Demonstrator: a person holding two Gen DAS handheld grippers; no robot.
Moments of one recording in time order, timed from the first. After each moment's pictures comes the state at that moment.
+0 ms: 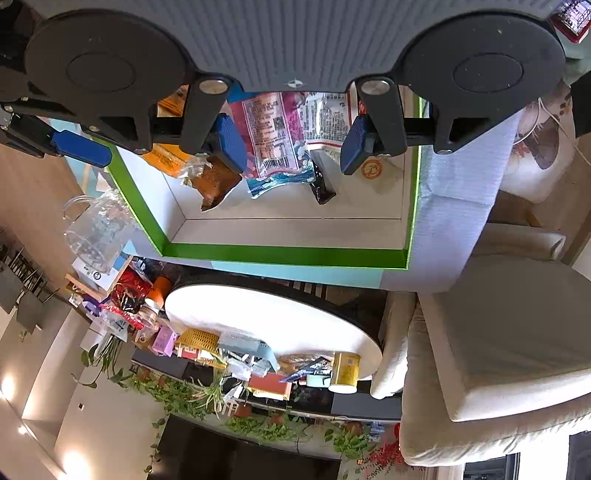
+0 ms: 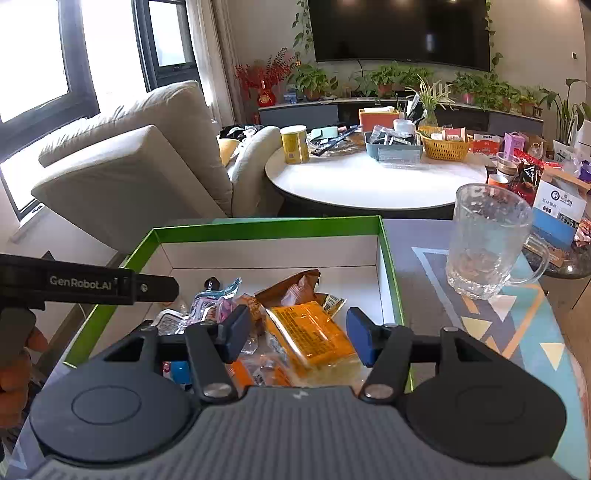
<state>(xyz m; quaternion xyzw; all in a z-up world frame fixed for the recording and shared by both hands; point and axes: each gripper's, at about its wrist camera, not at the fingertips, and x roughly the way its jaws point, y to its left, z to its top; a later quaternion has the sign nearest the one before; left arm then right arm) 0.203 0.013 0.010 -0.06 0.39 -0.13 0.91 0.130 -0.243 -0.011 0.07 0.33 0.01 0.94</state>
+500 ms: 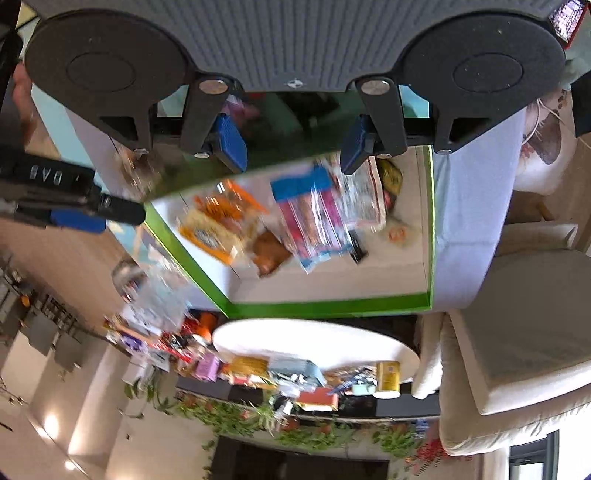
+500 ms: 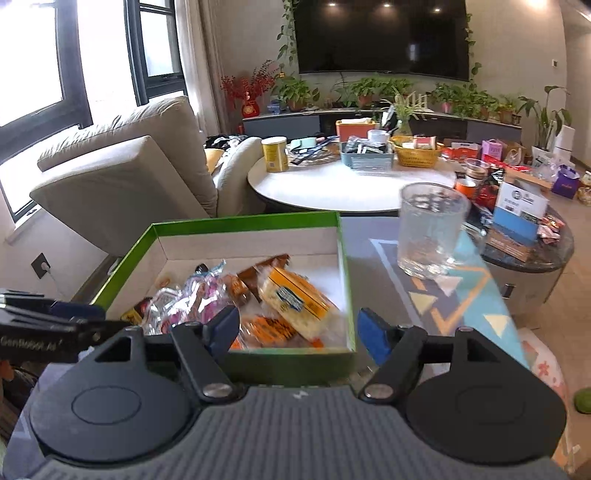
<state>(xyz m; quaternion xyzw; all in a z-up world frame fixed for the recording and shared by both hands) 0.114 0.010 0.012 -0.01 0.40 -0.20 0.90 0.067 -0.256 0.006 0.06 0.32 -0.02 0.94</state>
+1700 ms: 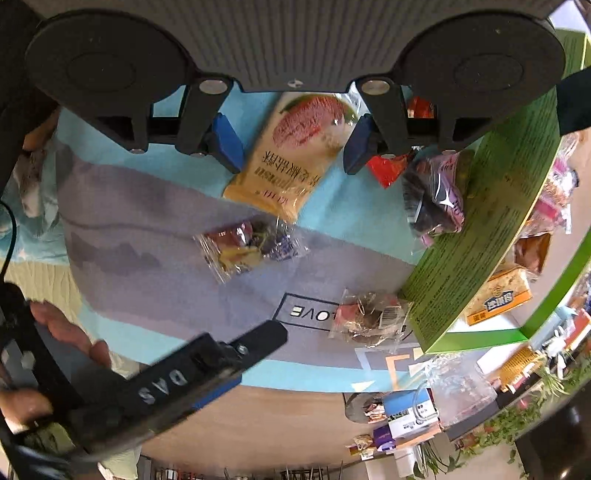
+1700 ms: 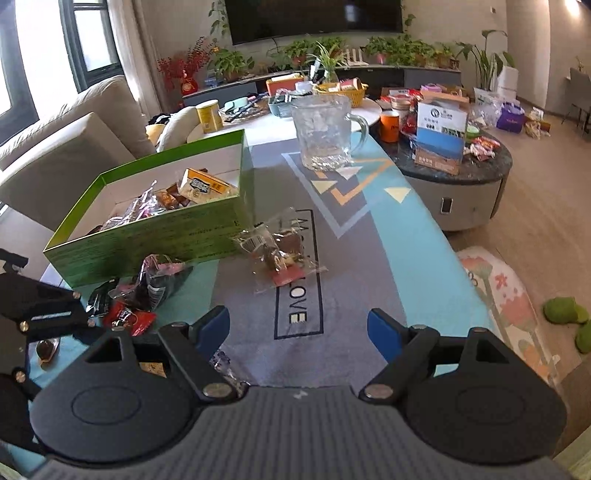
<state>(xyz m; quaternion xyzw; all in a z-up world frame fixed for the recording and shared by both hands) 0.045 -0.091 -0.056 0.31 0.36 -0.51 0.71 -0.025 -0.297 -0.038 0.12 0.37 -0.10 0.91</state>
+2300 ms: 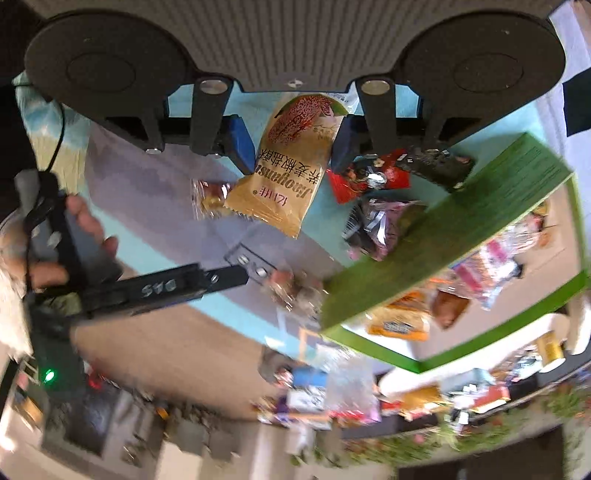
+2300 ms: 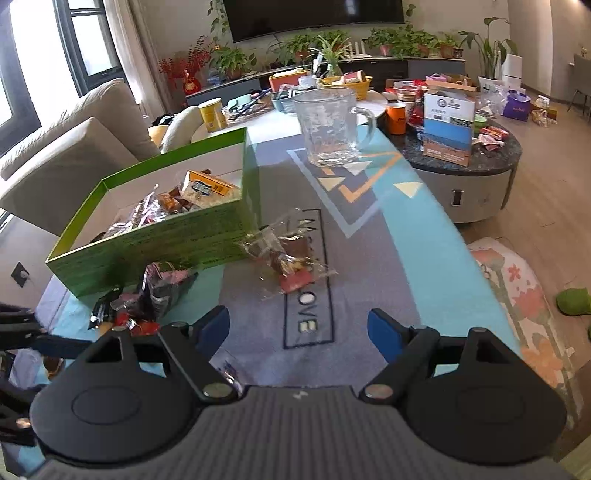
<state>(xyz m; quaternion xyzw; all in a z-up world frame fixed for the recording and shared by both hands) 0.029 -0.027 -0.015 0.12 0.38 -0.42 0.82 -0.011 -0.300 -0.041 0.14 0.38 -0.08 0.91</state>
